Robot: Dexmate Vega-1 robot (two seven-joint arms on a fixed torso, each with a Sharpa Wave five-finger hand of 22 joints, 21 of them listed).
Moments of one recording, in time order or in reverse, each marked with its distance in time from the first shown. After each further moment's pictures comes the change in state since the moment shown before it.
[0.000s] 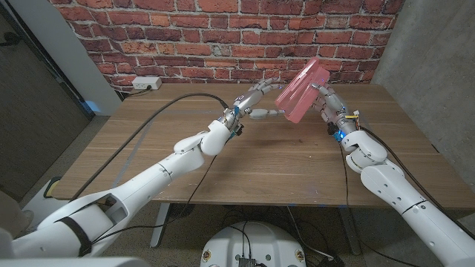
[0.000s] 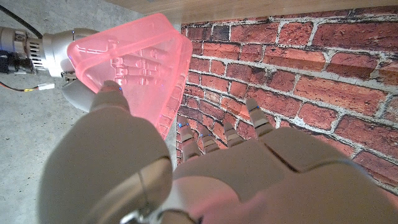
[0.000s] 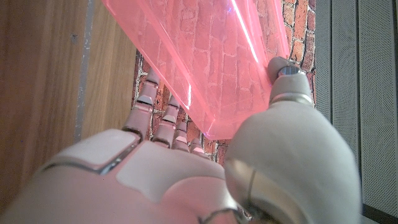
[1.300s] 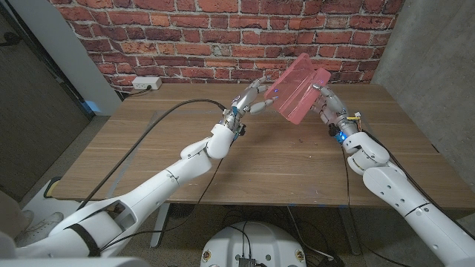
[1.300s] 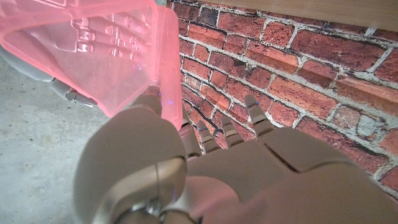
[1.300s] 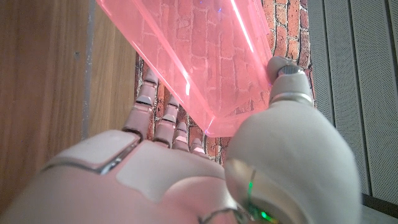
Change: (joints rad) left arm 0.061 -0.074 -0.045 0.009 -0.140 0.057 0.085; left_hand 0.131 0.267 0.181 -0.061 -0.040 0.568 0.101 0.208 -0.013 0.157 0.006 0.032 -0.019 0.112 -0.007 0.009 0.021 0.105 -0.031 -0.074 0.005; right arm -0.022 0.002 0.019 -0.005 0.082 -0.006 0.058; right_hand 0.001 -0.001 0.000 0.000 0.010 0.000 -0.011 0.000 0.000 0.000 0.000 0.000 -0.003 0.008 0.004 -0.004 0.004 0.000 0.000 0.004 0.010
